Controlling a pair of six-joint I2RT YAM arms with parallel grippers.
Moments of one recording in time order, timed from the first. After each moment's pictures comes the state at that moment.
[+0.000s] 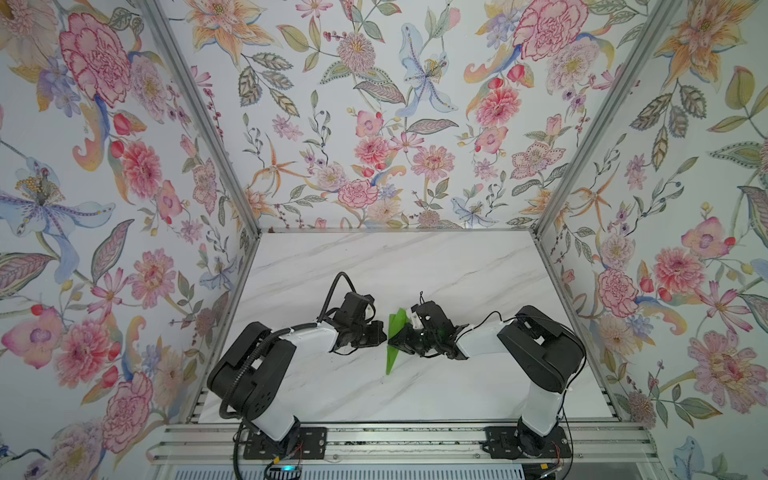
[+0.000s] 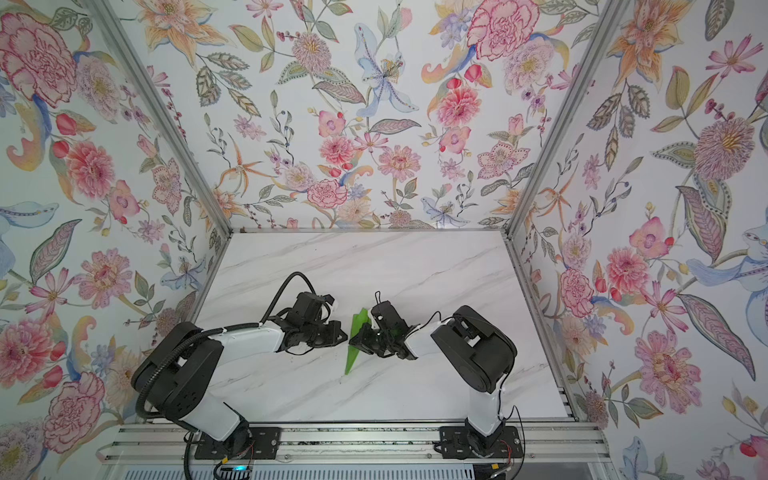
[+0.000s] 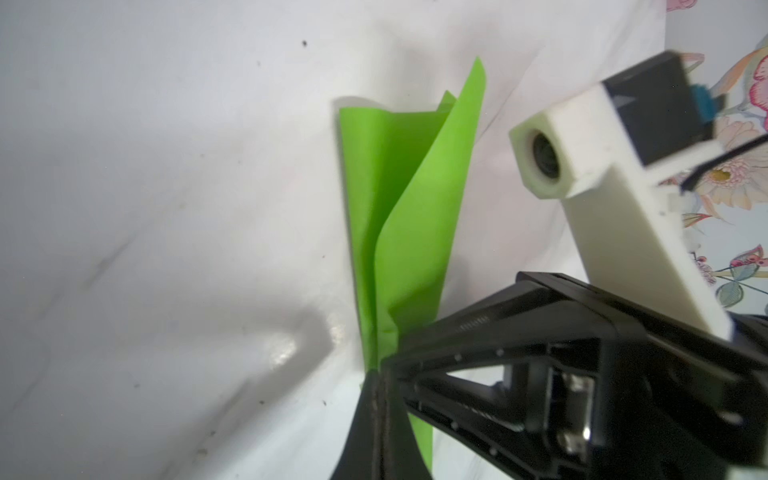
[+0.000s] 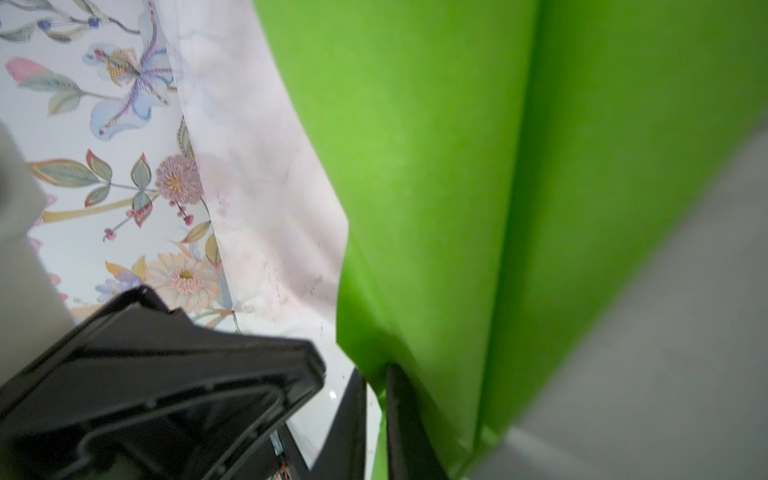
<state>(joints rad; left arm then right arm) -0.58 1.58 0.72 -0.06 0.41 -0.60 0.78 1.86 0.76 0.36 -0.45 1.14</state>
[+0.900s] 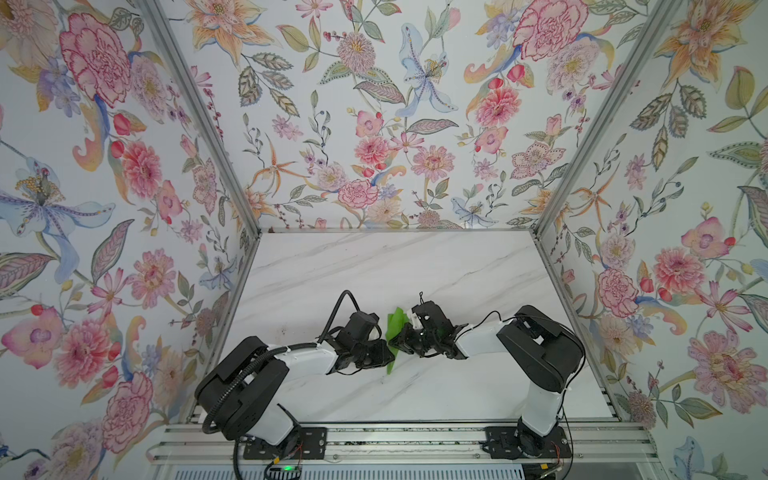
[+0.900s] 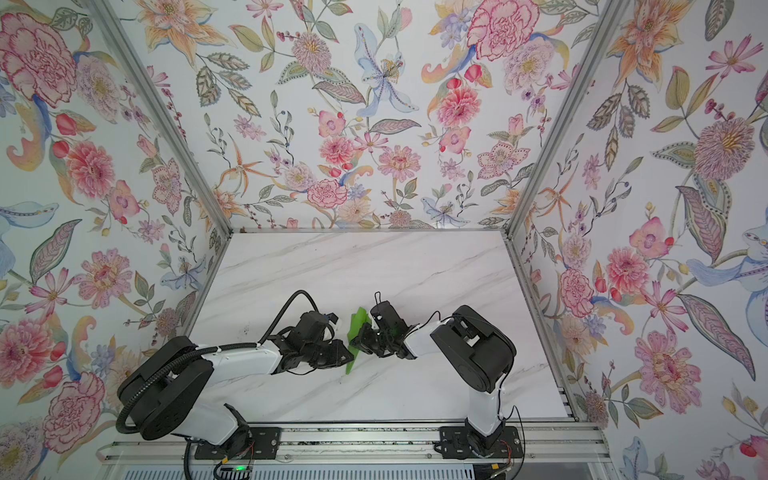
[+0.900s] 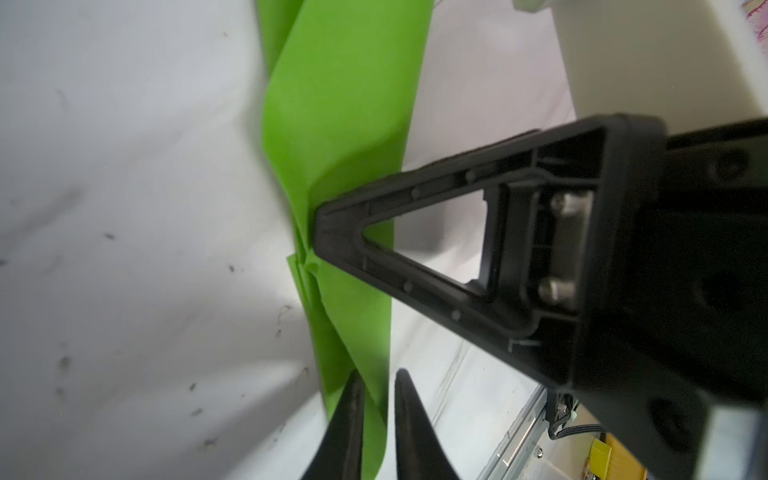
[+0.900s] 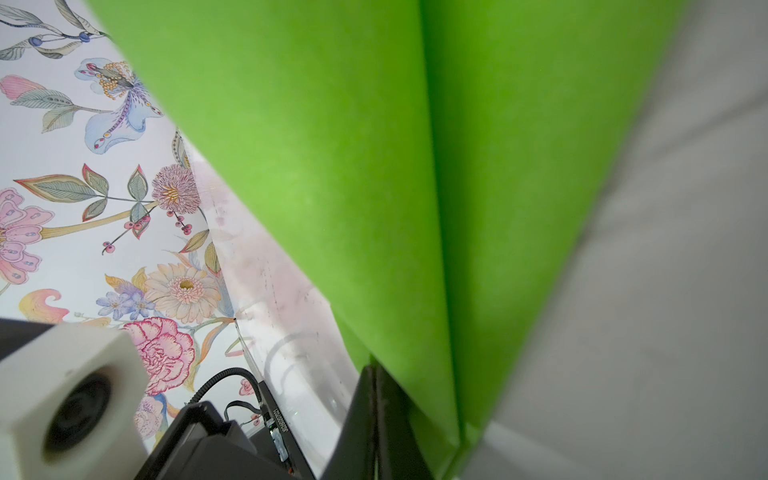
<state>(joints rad) -0.72 1.51 0.57 0.03 0.40 -0.77 0.78 1.86 0.77 0.33 -0.44 1.16</state>
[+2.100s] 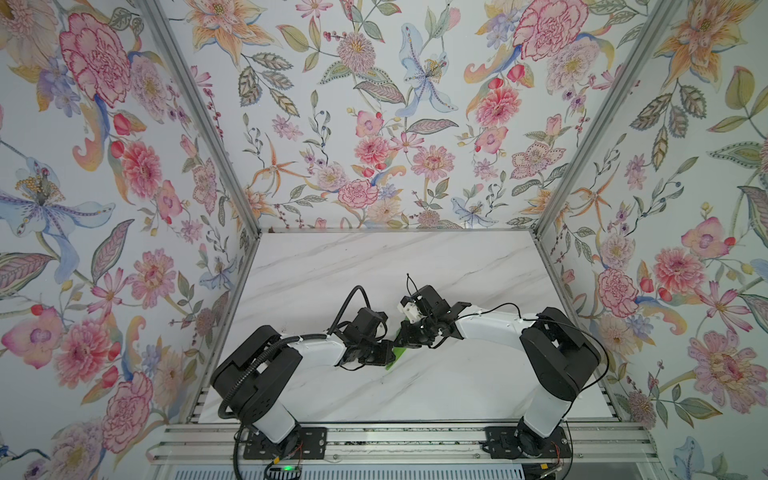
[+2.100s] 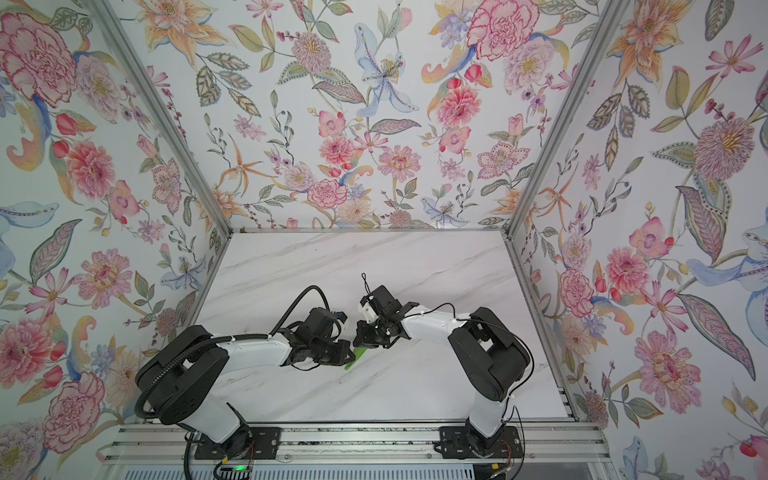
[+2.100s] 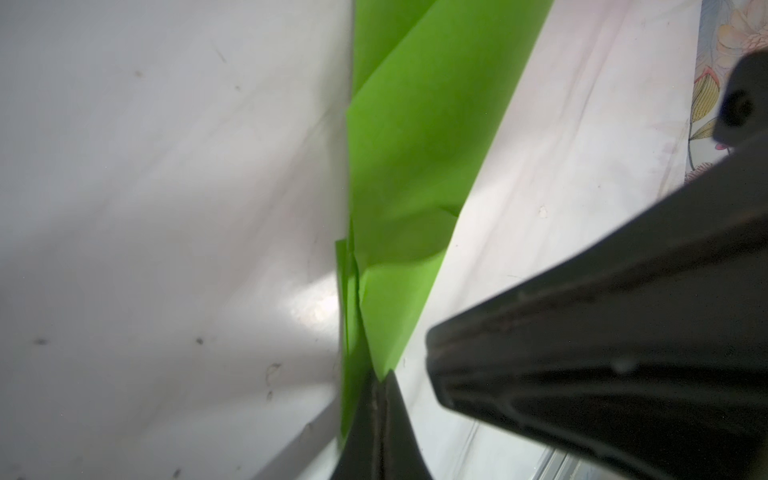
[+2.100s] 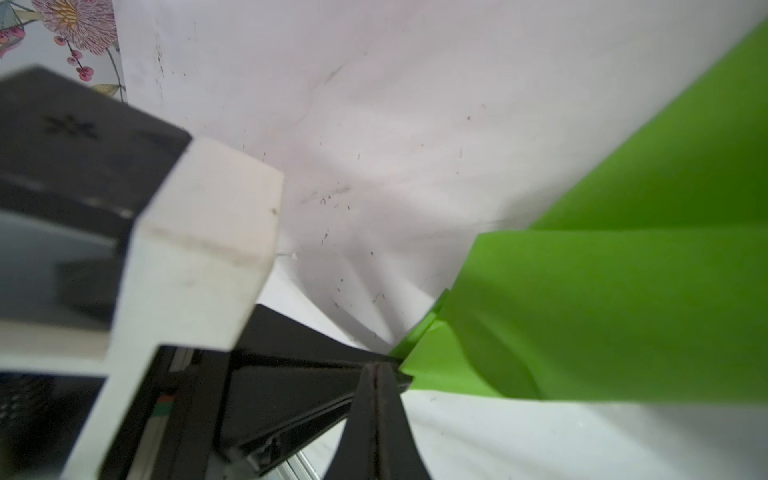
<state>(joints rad) -0.73 1.61 0.65 -0.04 0.41 -0.59 0.76 1.78 1.01 -0.29 -0.51 0.62</state>
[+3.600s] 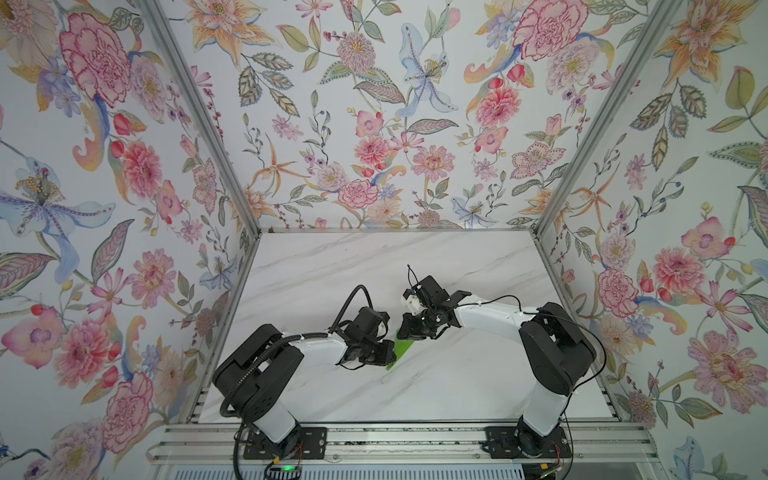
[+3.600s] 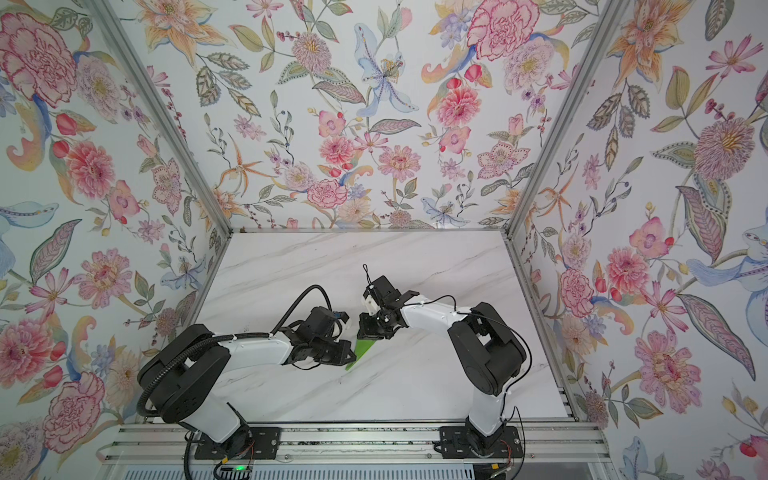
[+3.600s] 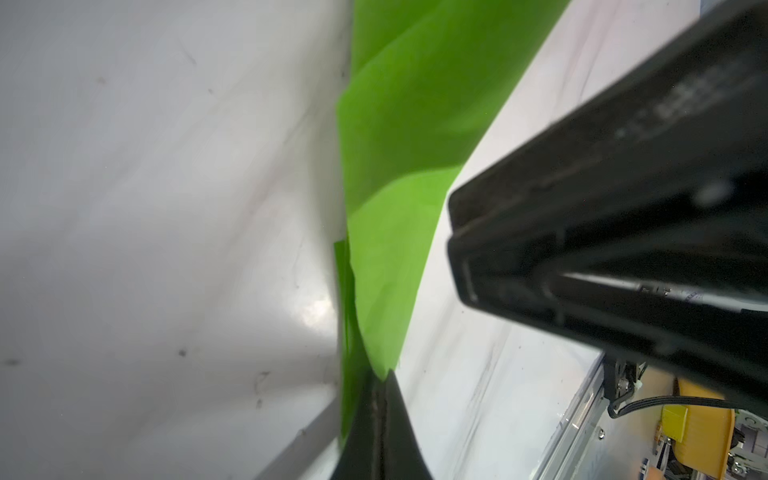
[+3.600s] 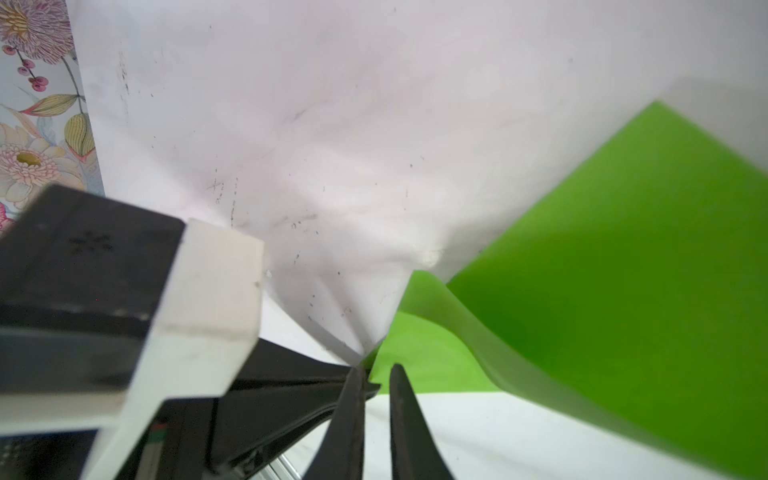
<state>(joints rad) -0.73 1.62 0.67 -0.06 0.42 -0.56 0.71 1.81 1.14 -0.44 -0.45 0.55</state>
